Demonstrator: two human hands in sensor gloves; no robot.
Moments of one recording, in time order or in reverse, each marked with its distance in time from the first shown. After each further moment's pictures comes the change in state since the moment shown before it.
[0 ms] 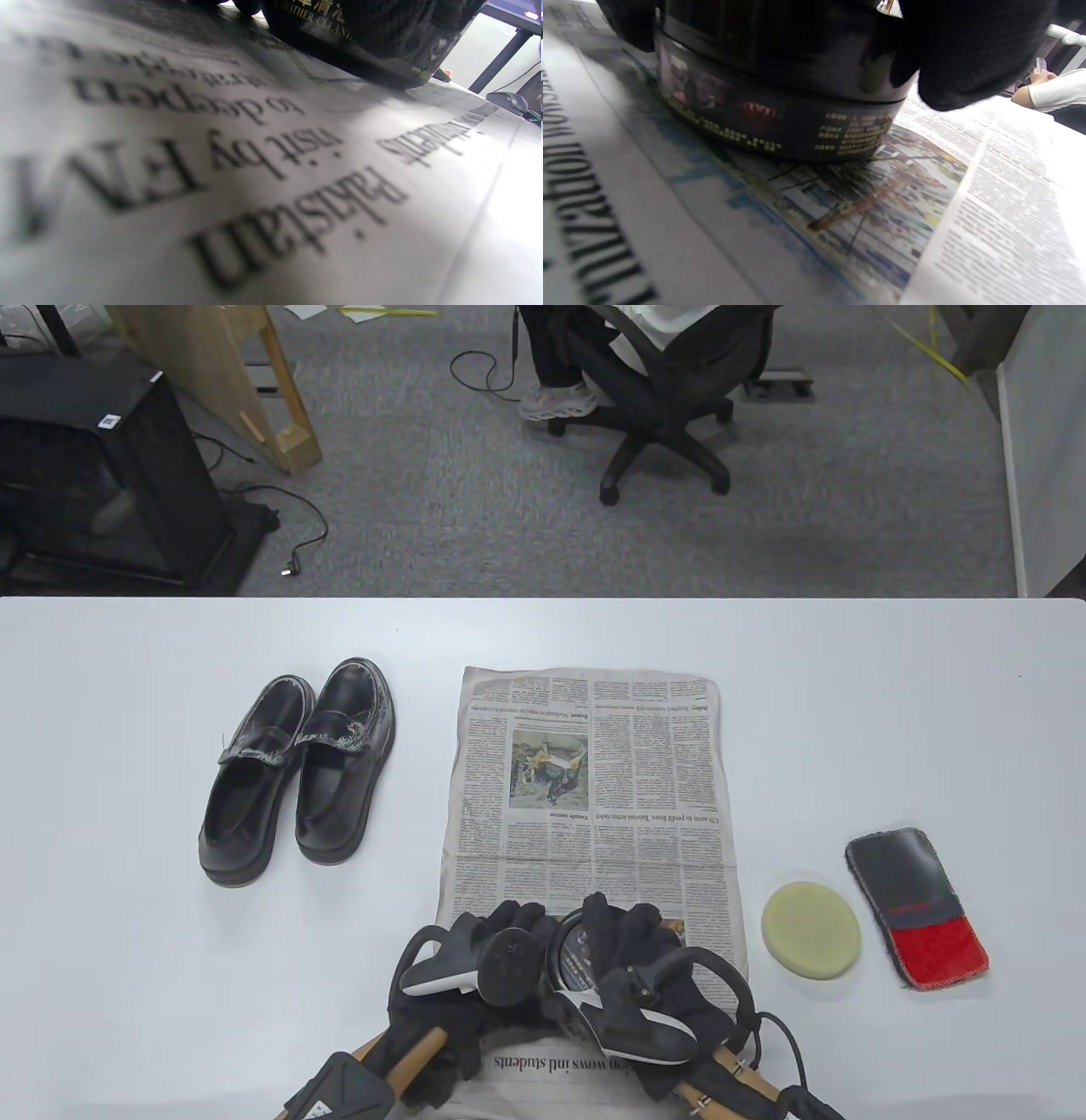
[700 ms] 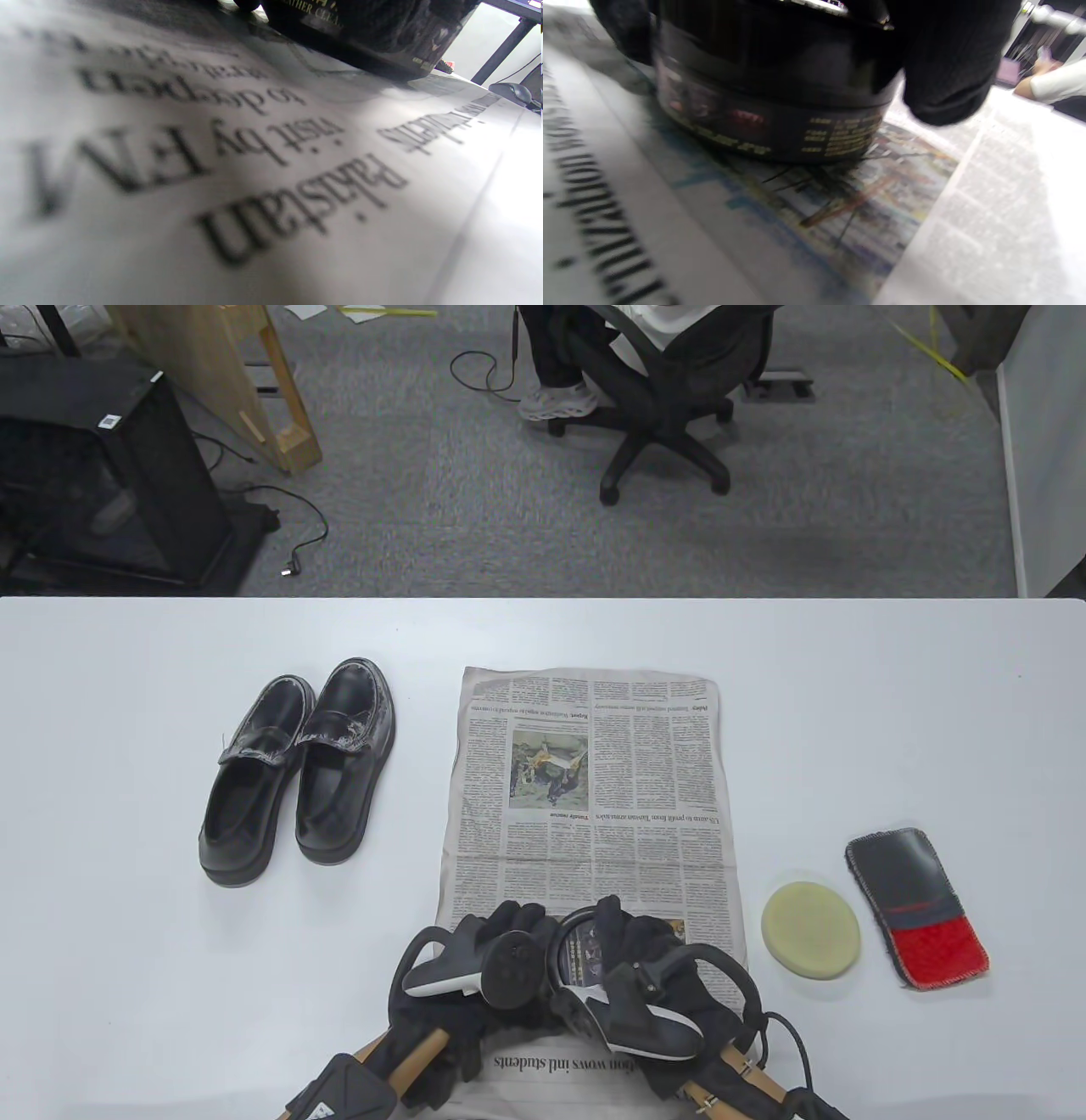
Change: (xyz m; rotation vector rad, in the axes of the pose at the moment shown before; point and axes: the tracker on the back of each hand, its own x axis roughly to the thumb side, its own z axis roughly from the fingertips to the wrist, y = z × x) left_hand 0.002 -0.002 -0.001 -0.016 0.002 -0.019; right_hand -0.011 -0.001 0.004 0.015 -0.034 -0.082
